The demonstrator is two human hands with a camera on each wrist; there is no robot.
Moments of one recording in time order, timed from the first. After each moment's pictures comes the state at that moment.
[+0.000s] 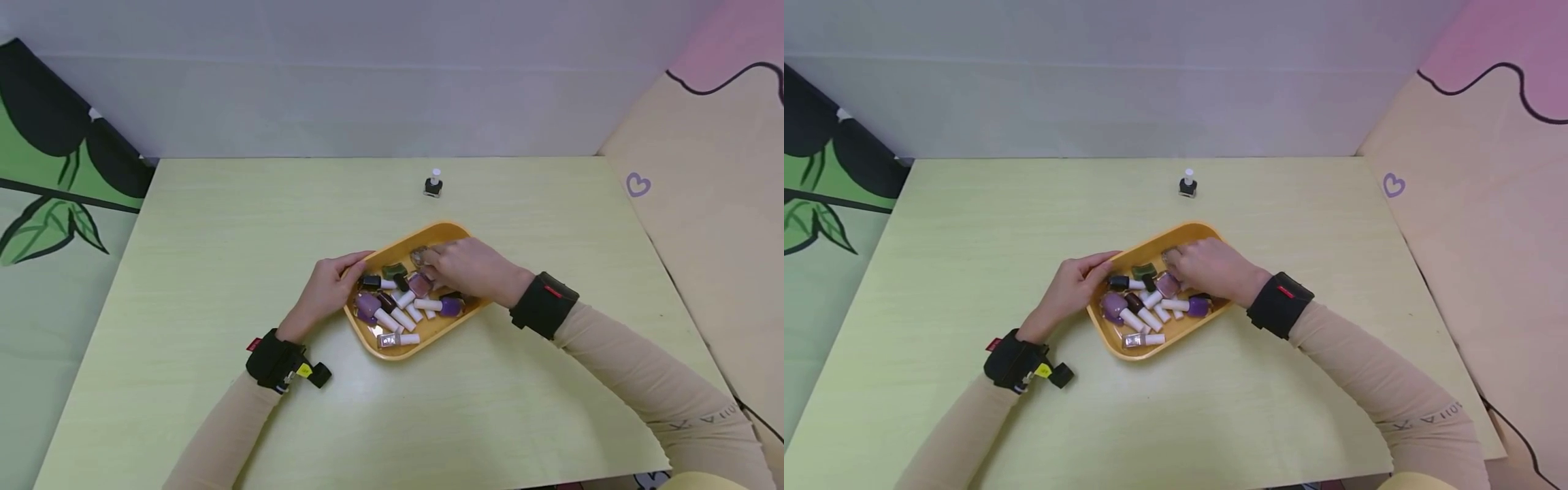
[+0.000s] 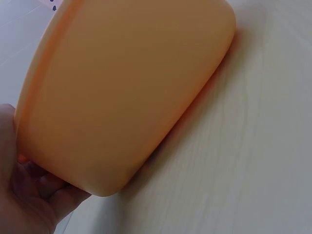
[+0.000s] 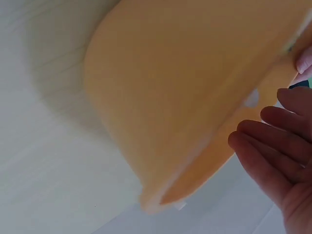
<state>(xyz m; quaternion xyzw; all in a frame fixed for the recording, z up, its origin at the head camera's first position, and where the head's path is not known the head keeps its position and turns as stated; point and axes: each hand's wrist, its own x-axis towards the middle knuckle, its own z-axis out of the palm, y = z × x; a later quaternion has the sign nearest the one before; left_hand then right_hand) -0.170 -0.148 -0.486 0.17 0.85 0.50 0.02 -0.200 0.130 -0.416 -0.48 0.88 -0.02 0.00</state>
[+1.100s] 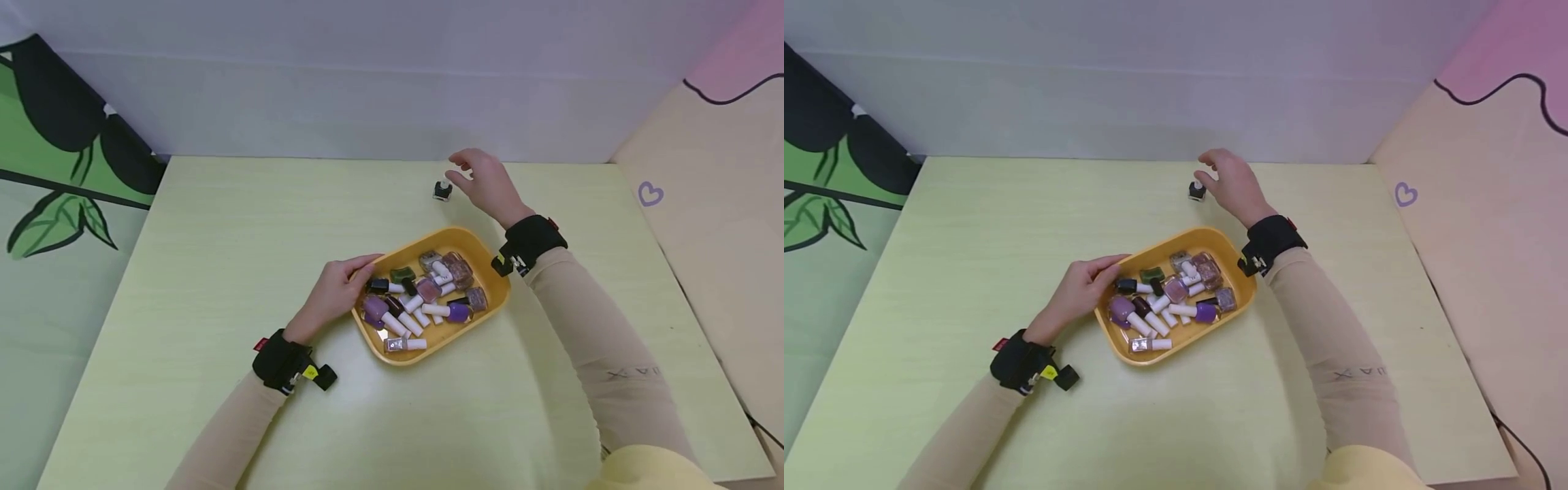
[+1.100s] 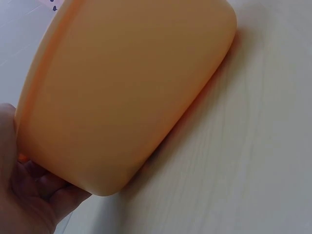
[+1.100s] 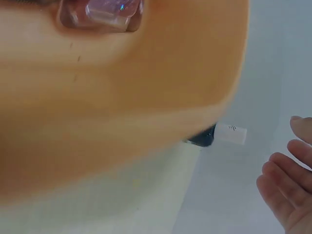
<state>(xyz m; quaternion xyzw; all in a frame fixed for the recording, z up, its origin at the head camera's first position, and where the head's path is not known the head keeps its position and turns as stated) -0.169 -0.146 -0.486 0.17 0.85 0.50 0.02 -0.315 0.143 -0.402 -0.20 0.94 -0.29 -0.02</state>
